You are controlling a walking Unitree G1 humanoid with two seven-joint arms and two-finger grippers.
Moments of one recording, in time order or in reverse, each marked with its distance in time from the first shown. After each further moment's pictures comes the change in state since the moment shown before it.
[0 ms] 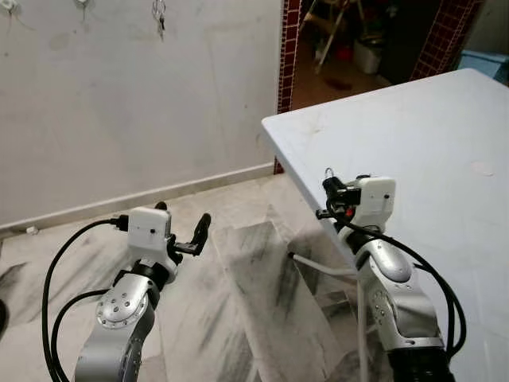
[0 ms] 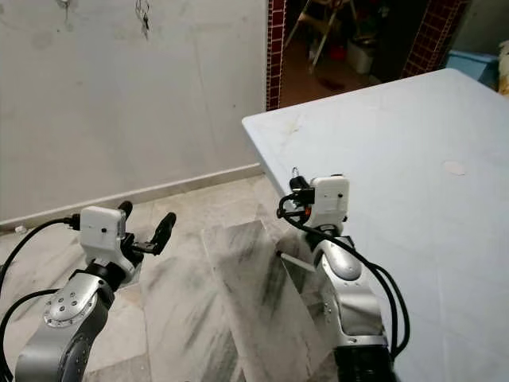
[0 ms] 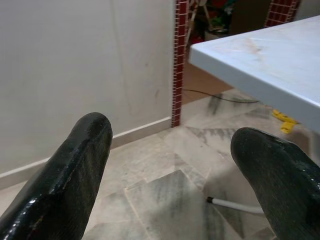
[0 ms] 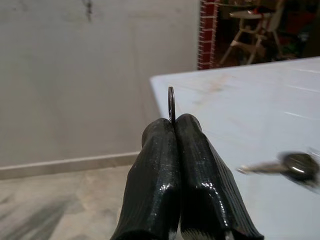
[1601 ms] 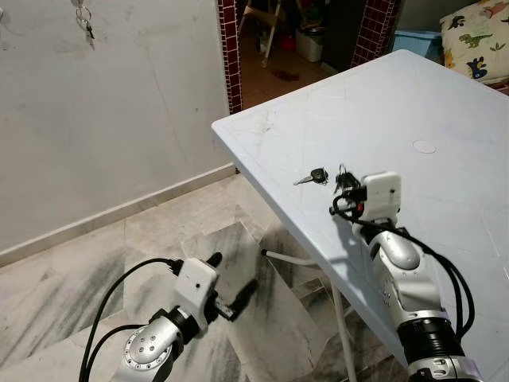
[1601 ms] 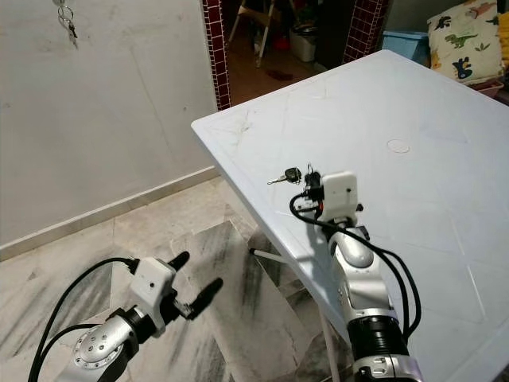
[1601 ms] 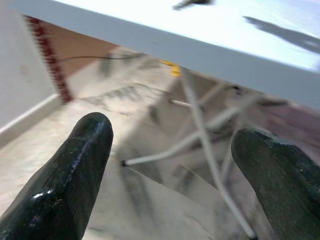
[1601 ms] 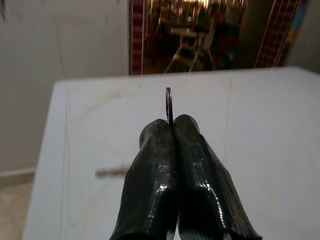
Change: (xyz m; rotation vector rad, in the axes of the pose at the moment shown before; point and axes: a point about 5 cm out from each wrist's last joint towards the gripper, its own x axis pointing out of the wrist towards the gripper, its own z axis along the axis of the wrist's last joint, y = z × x) left arm -0.021 -0.036 -0.058 0.028 0.129 -0.306; right arm 0.023 -0.032 0.007 -0.149 -0.075 -0.012
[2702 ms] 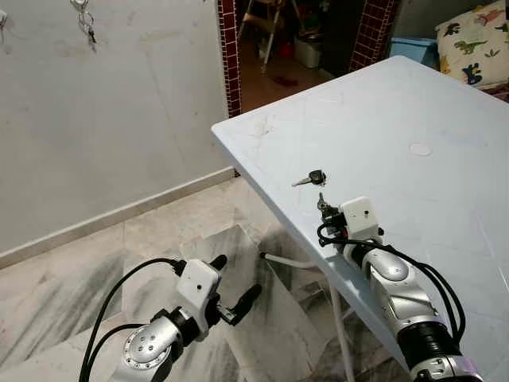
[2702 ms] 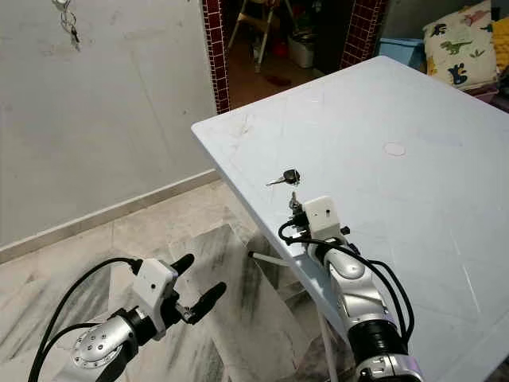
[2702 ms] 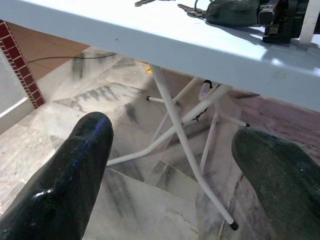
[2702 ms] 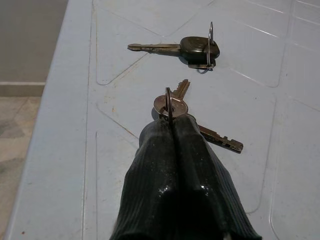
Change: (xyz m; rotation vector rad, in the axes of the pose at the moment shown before) left arm -0.001 -0.012 -0.004 0.000 0.031 -0.149; right arm -0.018 0.008 -0.066 -0.080 0.341 0.142
